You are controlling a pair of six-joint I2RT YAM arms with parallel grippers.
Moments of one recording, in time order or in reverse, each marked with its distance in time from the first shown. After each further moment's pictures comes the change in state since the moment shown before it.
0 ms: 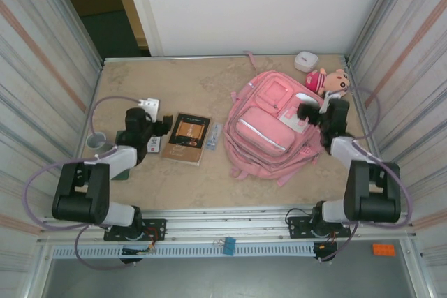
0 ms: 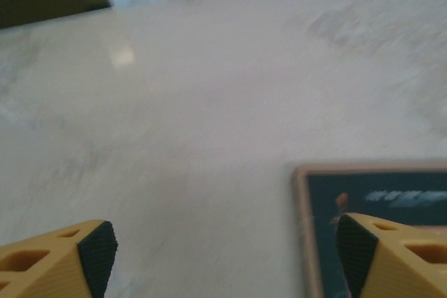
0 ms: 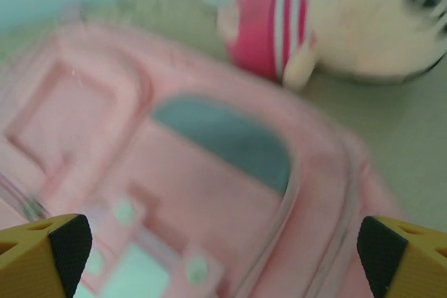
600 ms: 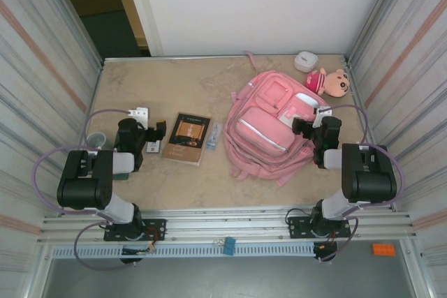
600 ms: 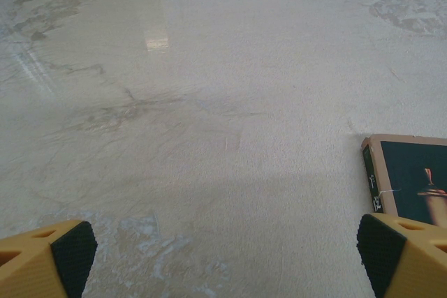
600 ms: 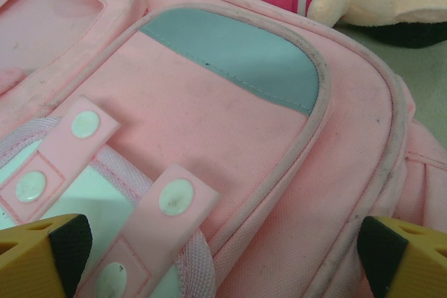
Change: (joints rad) left arm 0.143 0.137 -0.186 0.332 0.045 -0.043; right arm 0.037 0.211 -0.311 0.580 -0.001 -0.133
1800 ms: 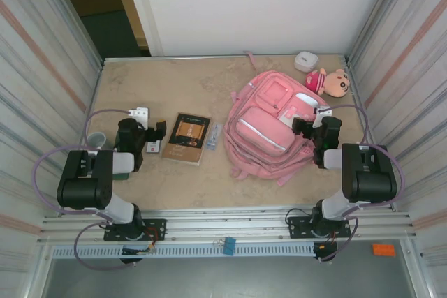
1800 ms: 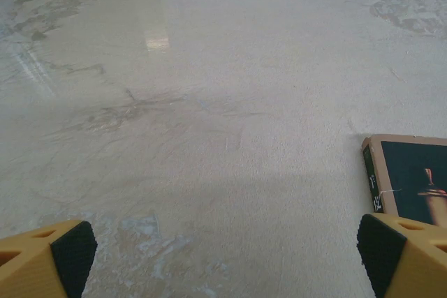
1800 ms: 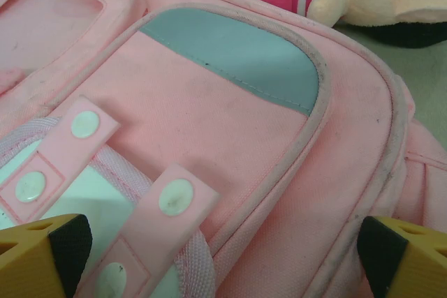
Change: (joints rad) left arm 0.000 0.000 0.000 0.000 0.000 0.000; right arm 0.000 0.000 0.000 0.000 0.001 0.000
